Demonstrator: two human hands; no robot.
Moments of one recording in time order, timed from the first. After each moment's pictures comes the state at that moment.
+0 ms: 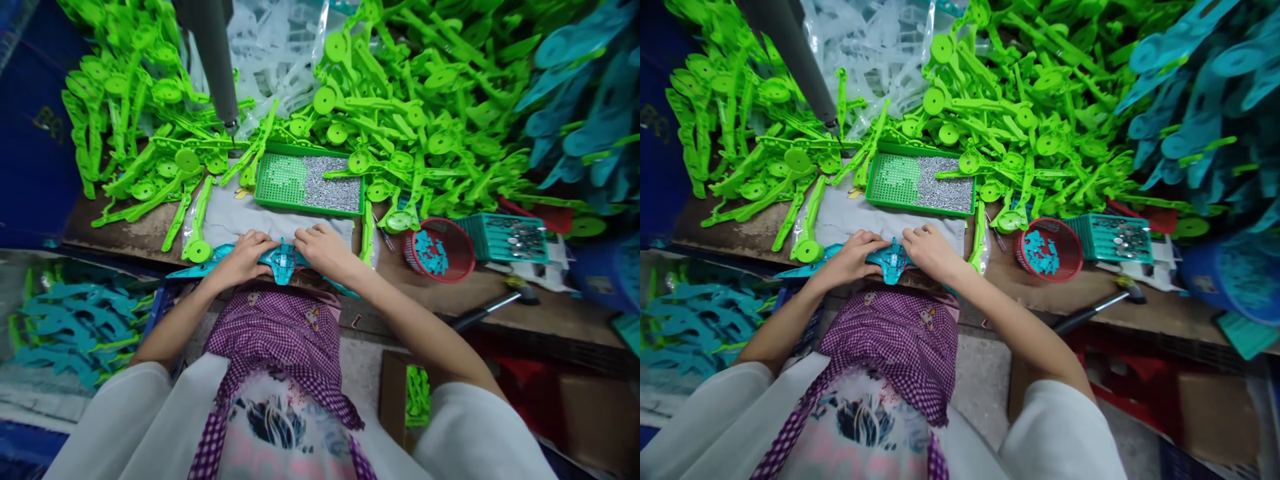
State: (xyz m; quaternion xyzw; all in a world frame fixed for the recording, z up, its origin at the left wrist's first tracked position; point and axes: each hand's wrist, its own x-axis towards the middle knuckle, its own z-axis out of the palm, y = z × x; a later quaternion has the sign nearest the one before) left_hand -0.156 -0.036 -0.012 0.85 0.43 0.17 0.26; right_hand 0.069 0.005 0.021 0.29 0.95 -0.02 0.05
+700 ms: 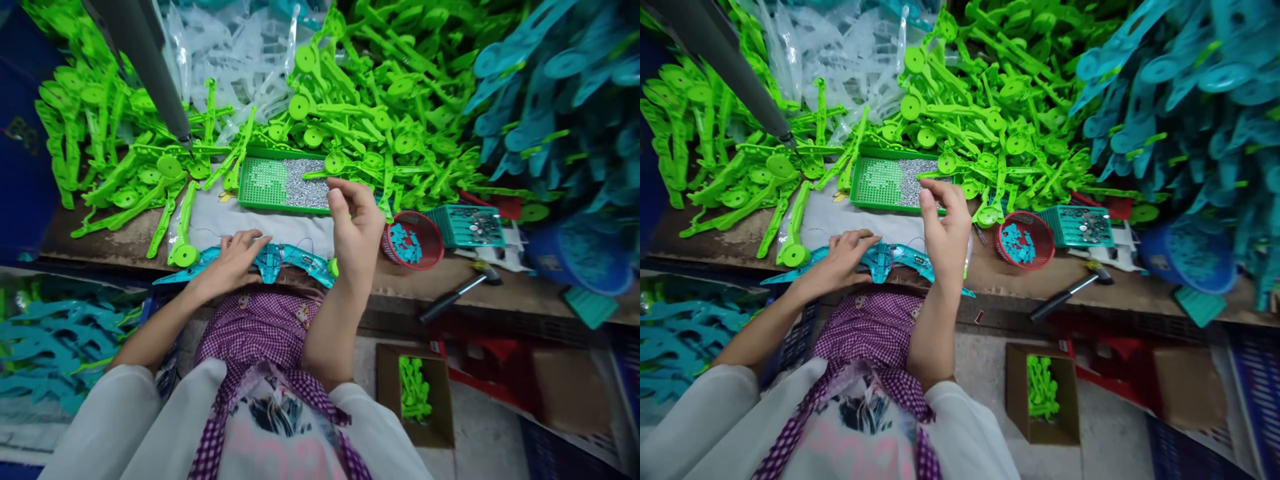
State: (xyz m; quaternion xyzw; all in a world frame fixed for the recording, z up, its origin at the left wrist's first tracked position) left_hand -0.146 -0.045 0.016 0.86 0.45 0.08 0.22; right_hand 0.072 -0.010 0.078 0.54 0.60 -0.22 -0.55
